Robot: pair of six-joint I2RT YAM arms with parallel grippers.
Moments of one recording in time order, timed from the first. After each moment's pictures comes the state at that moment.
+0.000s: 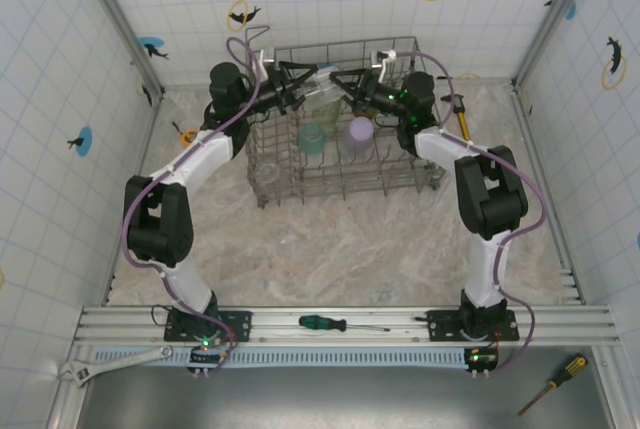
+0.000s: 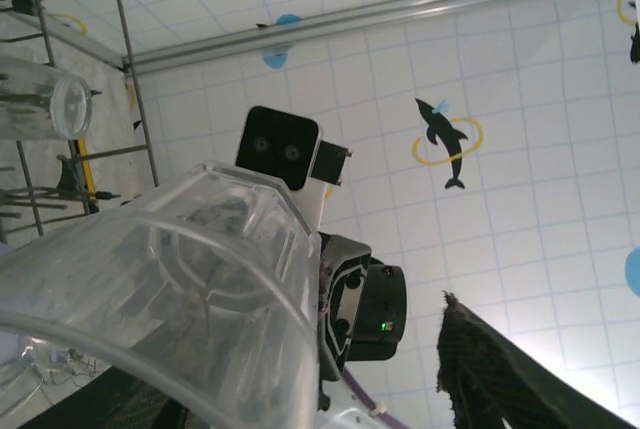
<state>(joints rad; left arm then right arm) -0.30 1.77 1.36 0.48 0.91 -1.41 0.37 2.00 1.39 0.86 -0.86 1.30</state>
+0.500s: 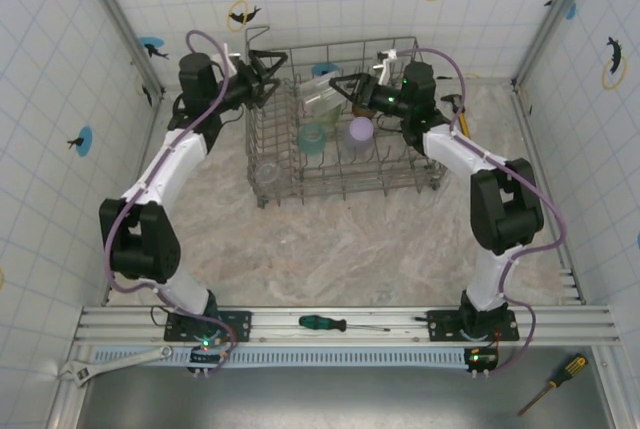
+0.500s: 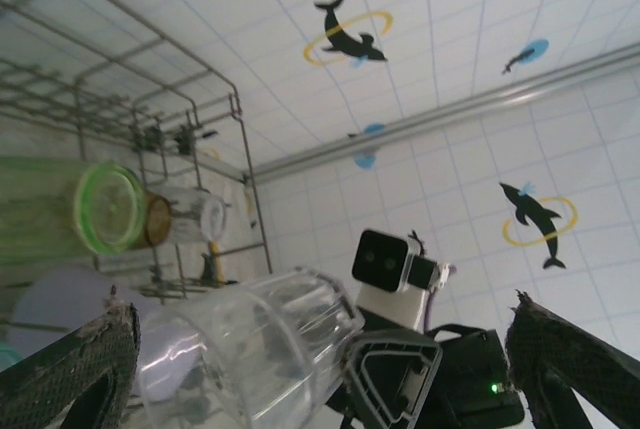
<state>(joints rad) -0.17 1.61 1.38 0.10 0.75 -1.09 0.40 1.86 1.39 0.40 -0.75 0.87</state>
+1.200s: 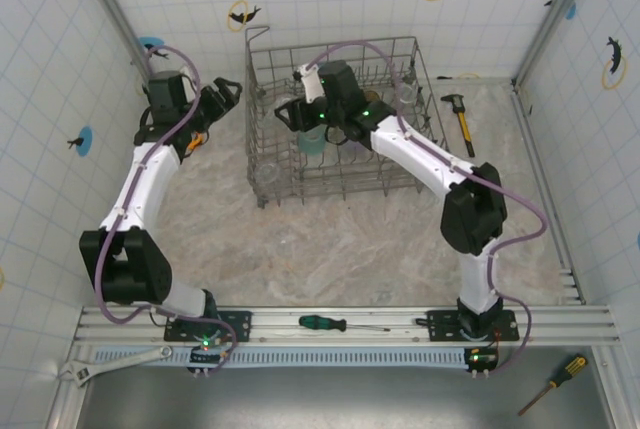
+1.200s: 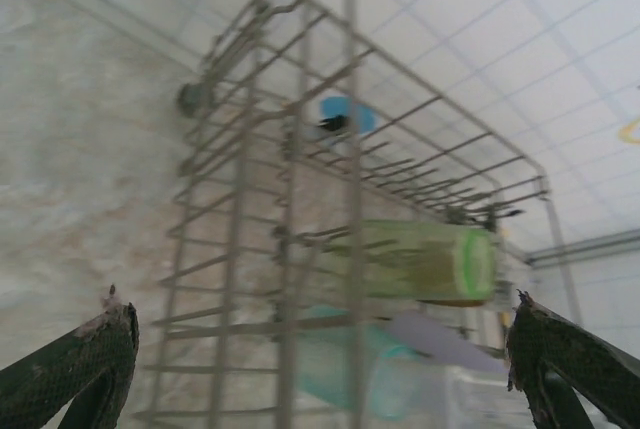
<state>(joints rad) -0.02 1.49 1.29 -0.33 0.35 -0.61 0.73 2.01 1.87 -0.34 -0.23 0.19</state>
